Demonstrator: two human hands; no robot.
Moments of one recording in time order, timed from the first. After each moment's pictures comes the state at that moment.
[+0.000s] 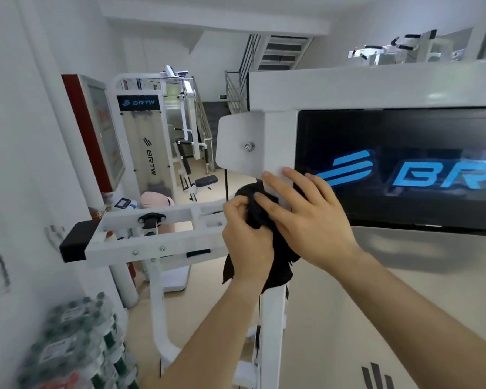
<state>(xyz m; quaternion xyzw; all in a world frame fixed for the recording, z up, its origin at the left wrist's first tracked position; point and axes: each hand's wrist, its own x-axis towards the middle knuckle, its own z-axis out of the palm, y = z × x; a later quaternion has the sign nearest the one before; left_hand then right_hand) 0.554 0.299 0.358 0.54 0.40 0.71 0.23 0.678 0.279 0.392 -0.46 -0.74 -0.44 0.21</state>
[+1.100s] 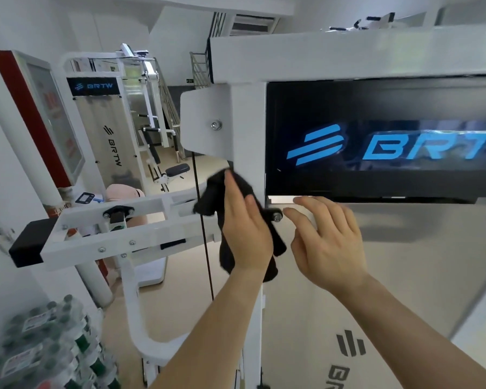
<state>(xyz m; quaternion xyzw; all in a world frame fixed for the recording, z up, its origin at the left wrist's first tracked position) 0.599 0.316 0.320 0.60 0.39 0.68 0.16 0.711 0.234 0.328 -0.52 -0.65 -0.44 0.33</state>
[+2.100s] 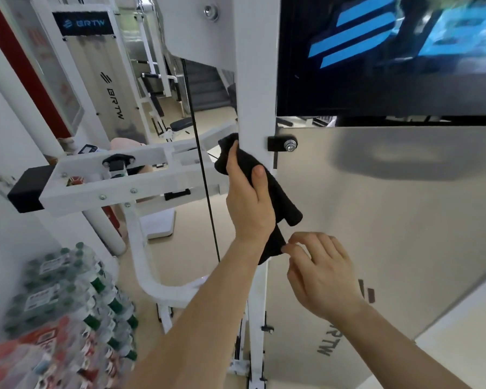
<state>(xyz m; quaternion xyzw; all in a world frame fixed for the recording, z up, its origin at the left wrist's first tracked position) 0.592 0.321 0.247 0.61 0.41 0.64 0.24 0.697 0.209 0.180 -0.54 -0.73 -0.27 0.31</state>
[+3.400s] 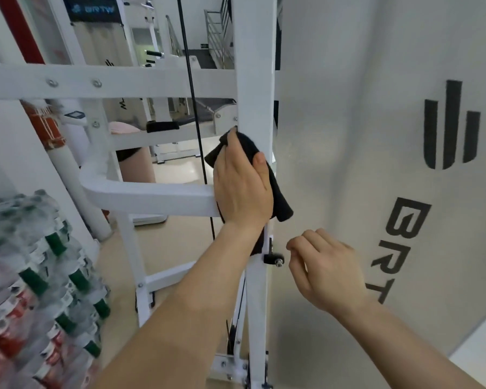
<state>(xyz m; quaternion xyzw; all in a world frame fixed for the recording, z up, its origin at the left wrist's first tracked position) 0.584 0.333 -0.128 0.66 0.44 0.61 -0.03 0.705 0.222 -0.209 -0.55 -0.71 -0.27 0.34</state>
